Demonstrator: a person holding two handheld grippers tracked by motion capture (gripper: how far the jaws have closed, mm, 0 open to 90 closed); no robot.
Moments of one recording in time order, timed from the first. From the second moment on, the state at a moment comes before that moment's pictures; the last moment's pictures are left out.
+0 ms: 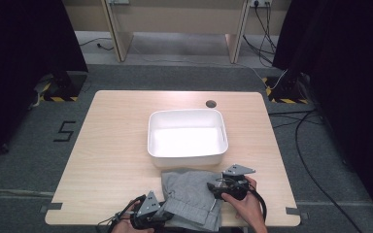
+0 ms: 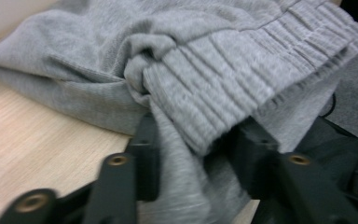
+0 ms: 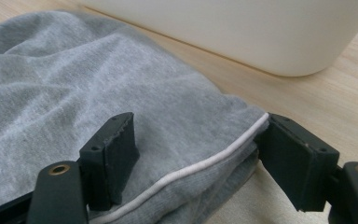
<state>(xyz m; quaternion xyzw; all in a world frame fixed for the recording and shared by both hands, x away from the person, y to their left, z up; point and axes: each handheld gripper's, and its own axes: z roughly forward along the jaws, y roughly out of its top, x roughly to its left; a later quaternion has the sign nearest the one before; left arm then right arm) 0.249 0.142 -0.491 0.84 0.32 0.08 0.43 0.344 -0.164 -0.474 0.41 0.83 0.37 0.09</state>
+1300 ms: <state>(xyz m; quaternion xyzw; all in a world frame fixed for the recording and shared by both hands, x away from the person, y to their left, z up) 0.238 0.151 -0.447 0.84 0.26 0.06 0.48 0.311 -0.154 -0.416 0.37 0.80 0.46 0.11</state>
